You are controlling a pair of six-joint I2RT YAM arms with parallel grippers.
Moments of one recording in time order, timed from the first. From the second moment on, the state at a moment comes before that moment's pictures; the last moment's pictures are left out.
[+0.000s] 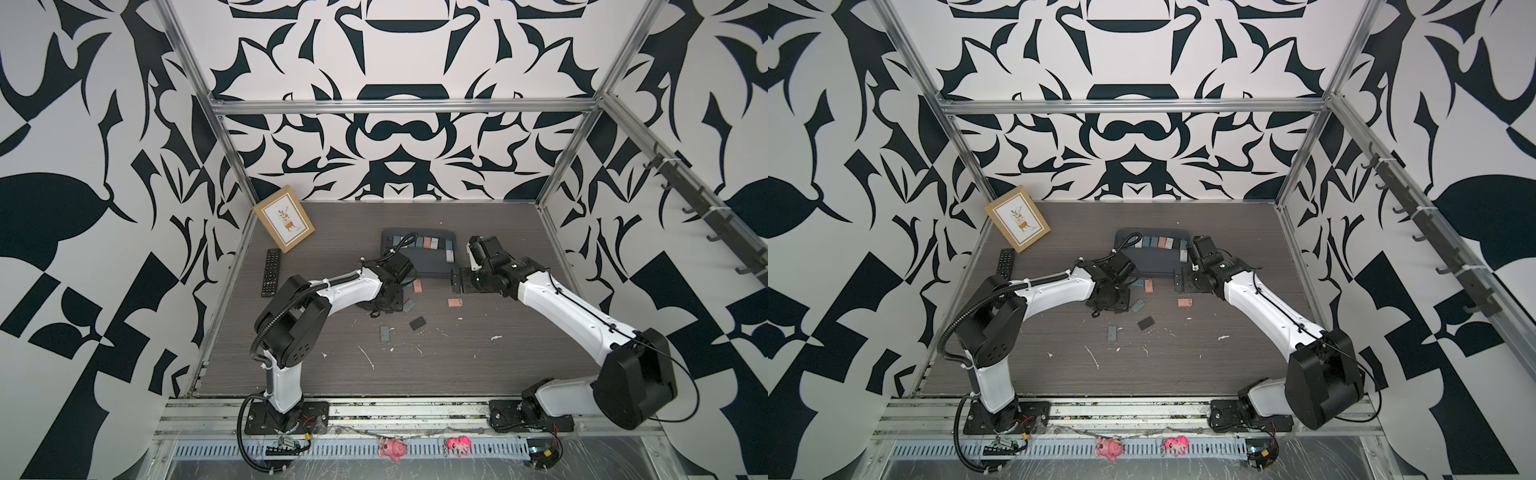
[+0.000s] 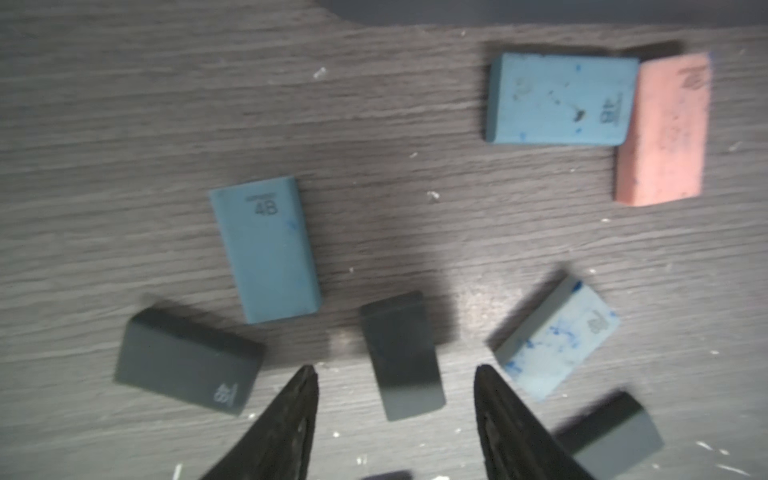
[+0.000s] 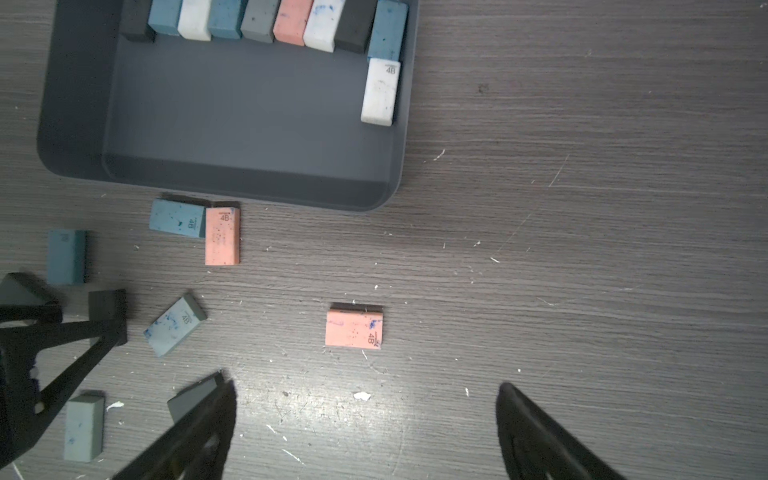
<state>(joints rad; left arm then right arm) -0.79 1.87 1.24 -0.68 -0.10 -0.65 0.43 1.37 1.04 -0.71 0.09 0.36</state>
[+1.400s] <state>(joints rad) -0.83 1.96 1.30 -0.70 -0.18 -0.62 0.43 1.36 1.02 -0.70 0.08 0.38</state>
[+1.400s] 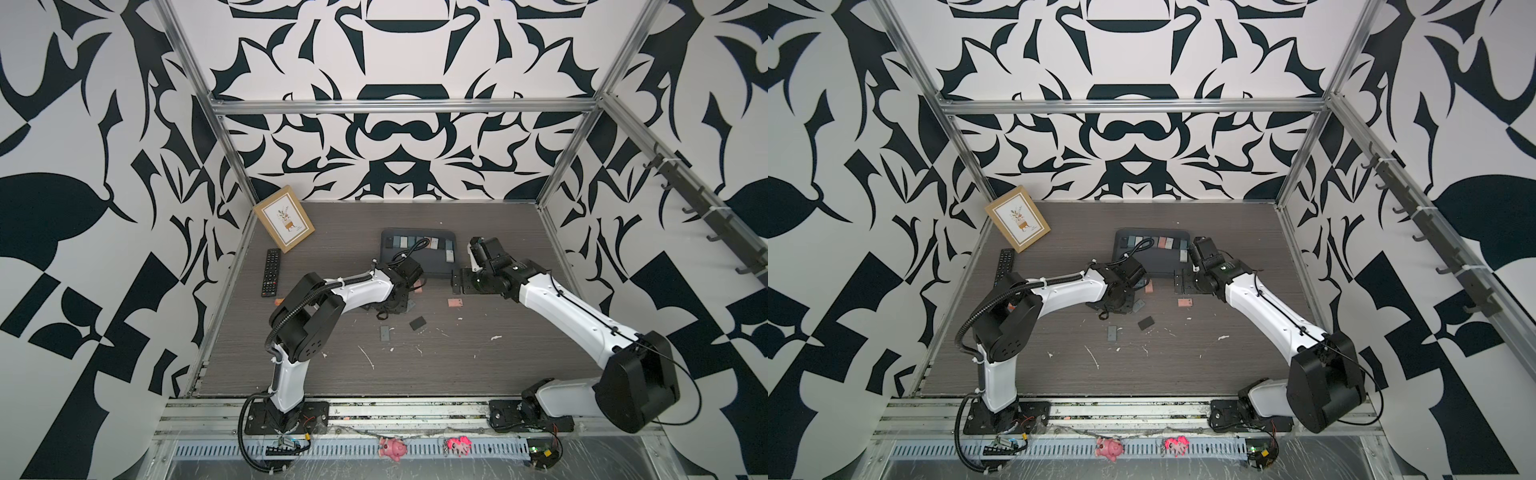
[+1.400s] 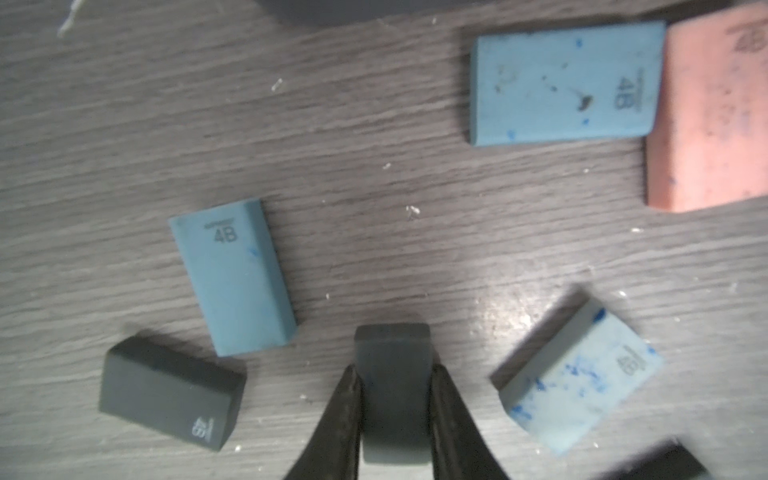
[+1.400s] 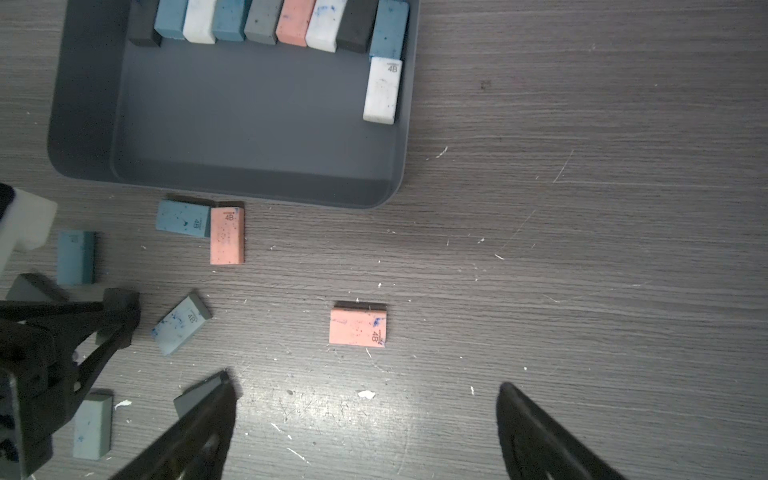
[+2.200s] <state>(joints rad) -0.79 2.07 1.90 -0.84 -0.09 -0.45 0.25 1.35 1.03 -0.68 -0.08 0.42</state>
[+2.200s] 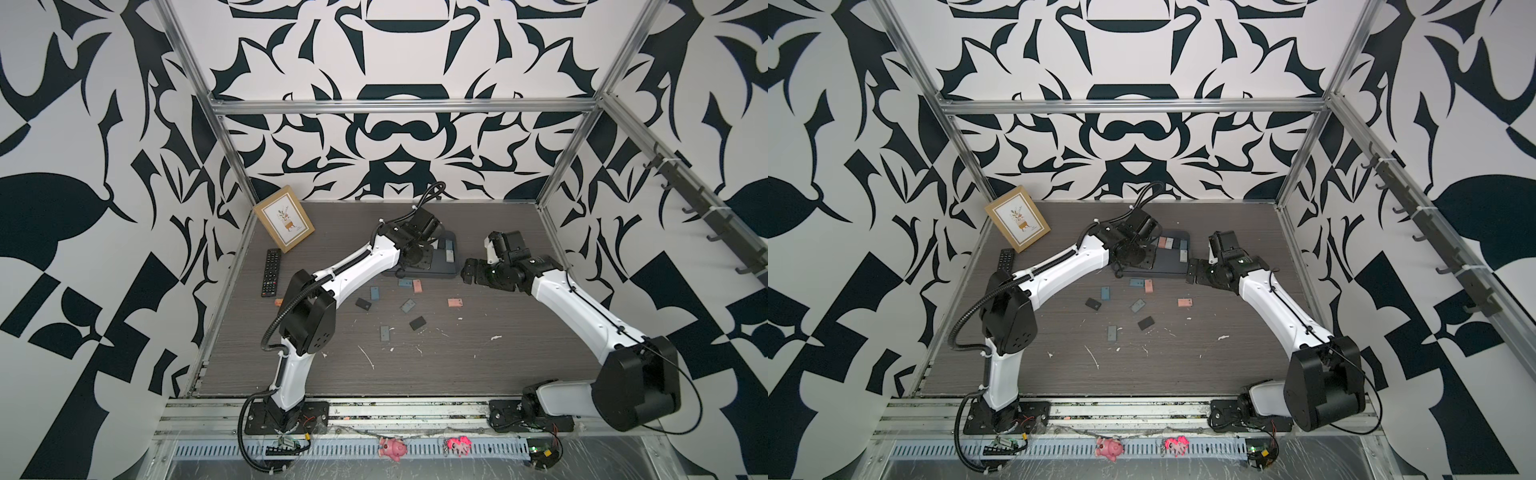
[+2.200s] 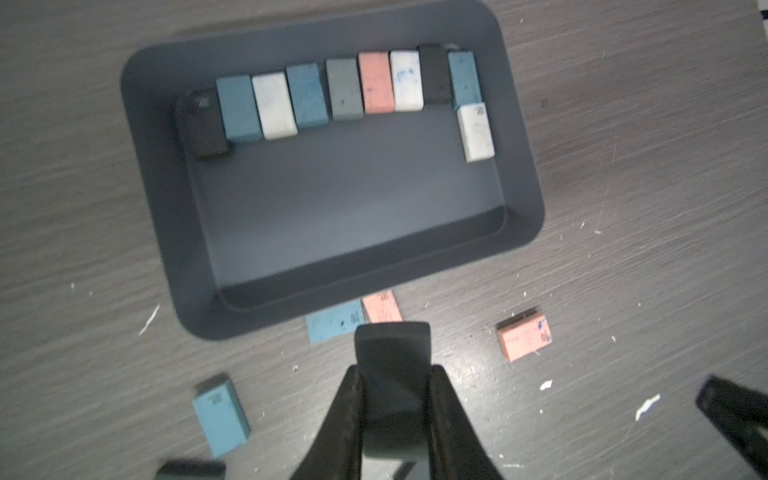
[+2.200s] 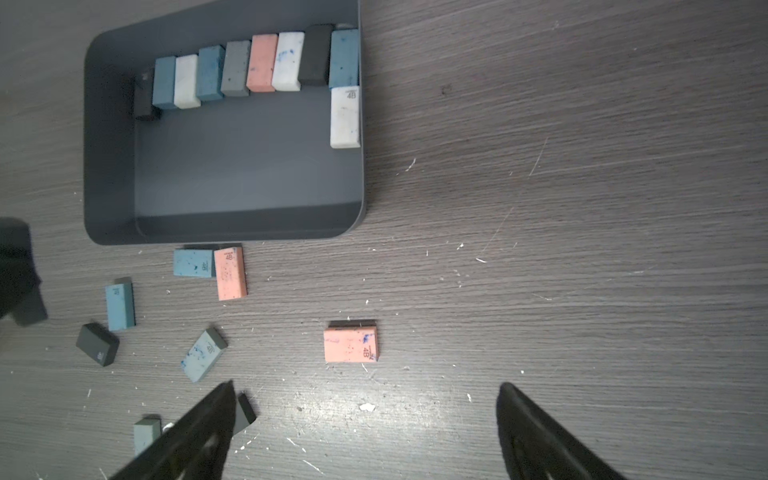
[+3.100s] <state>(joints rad) -0.73 2.63 2.41 -0.69 0.11 -0.49 0.13 1.35 1.00 -0.63 -0.17 0.45</state>
